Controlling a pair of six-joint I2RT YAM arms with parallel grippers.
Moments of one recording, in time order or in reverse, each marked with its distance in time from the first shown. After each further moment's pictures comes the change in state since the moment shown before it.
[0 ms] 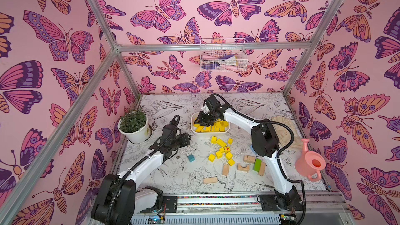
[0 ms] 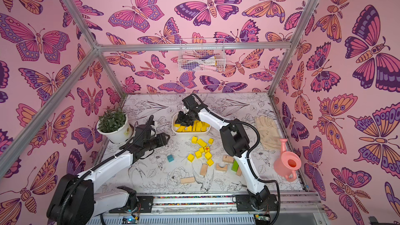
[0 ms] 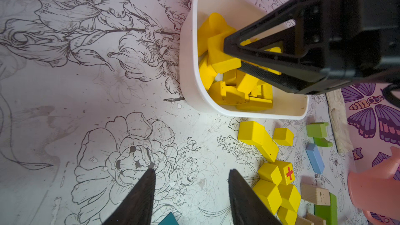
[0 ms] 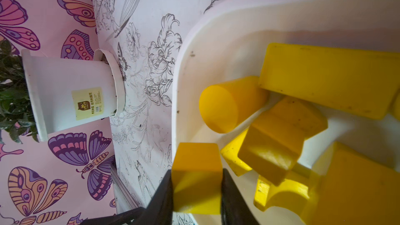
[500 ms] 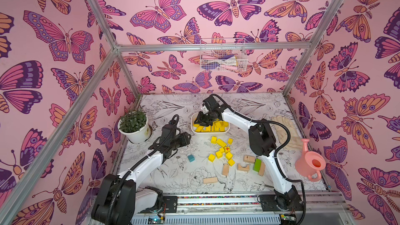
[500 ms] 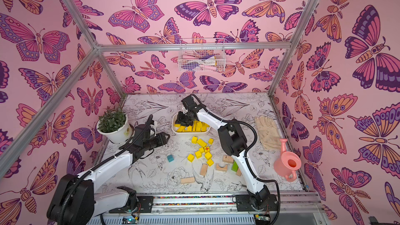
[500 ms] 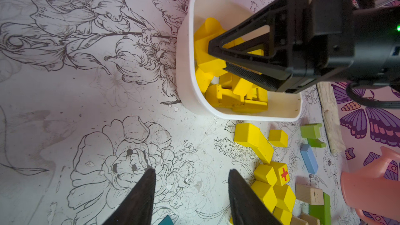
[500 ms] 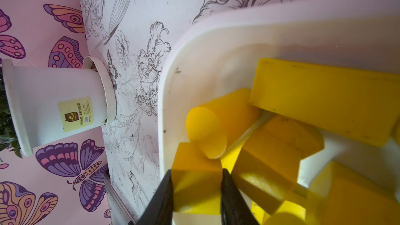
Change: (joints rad) left arm 0.011 0.000 -0.002 0.023 0.022 -0.003; right arm 0.004 0.047 0.050 -0.015 0.025 0.007
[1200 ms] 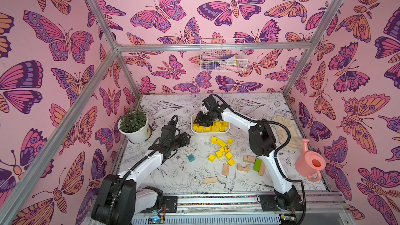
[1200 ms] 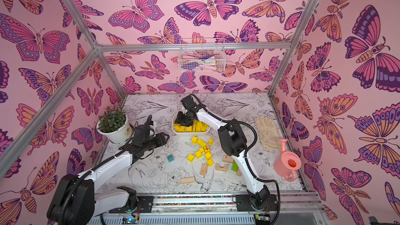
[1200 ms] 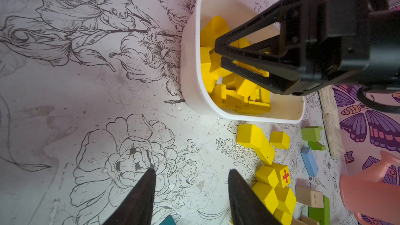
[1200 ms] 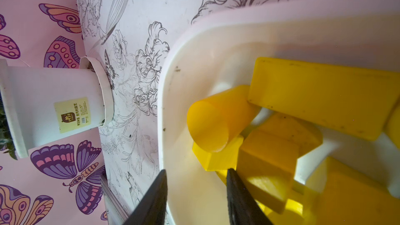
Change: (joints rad) left arm 0.008 0.000 -0.013 0.006 0.002 -0.015; right arm 0.006 -0.001 0.010 -0.021 0.019 -0.009
